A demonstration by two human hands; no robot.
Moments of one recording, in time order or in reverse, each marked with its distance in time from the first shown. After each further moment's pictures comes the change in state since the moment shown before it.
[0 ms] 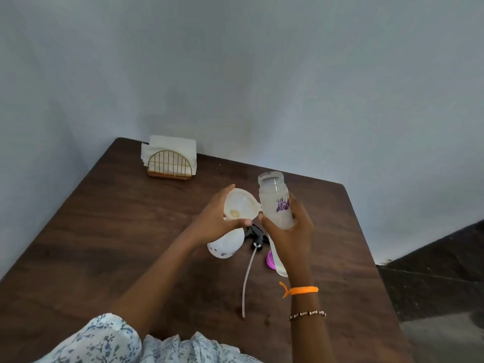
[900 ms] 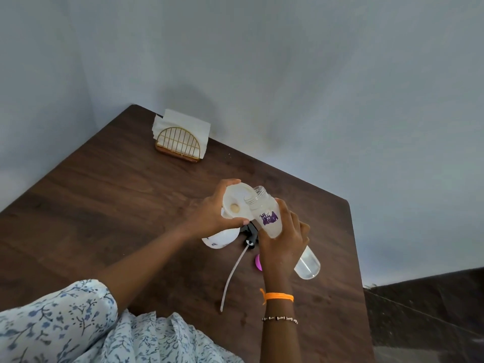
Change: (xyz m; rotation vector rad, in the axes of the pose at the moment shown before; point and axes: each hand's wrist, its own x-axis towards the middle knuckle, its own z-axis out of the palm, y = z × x) left_hand 0.000 -0.022 0.014 -0.036 0.111 0.040; right_hand -0.005 0.025 0.015 -0.492 0.049 -0.091
